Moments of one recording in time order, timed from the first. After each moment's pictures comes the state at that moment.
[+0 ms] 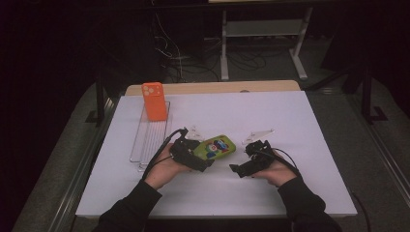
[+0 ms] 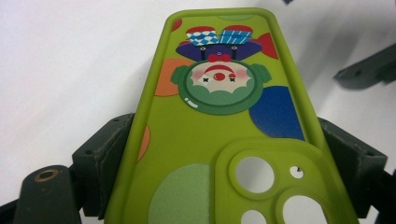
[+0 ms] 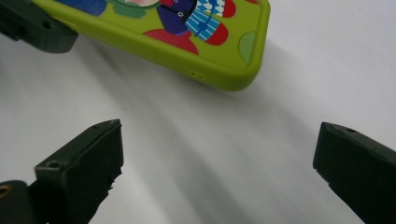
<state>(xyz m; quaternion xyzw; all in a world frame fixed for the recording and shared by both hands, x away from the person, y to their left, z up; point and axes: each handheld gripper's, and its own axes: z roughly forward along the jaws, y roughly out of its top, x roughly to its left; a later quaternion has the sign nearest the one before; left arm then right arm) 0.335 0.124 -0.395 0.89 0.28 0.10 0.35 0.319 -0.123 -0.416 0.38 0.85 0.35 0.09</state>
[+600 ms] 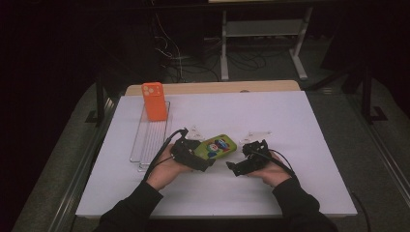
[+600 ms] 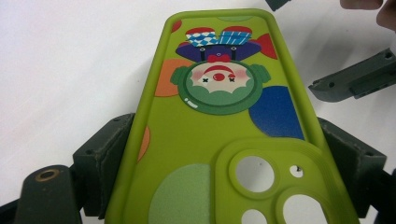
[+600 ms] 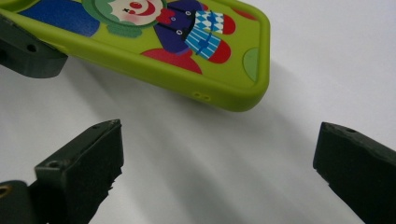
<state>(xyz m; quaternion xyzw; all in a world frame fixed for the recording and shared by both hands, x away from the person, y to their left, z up) 0.335 0.122 -0.397 0.89 0.29 0.09 0.35 0.322 -0.116 -0.422 0.38 0.84 0.37 0.12</state>
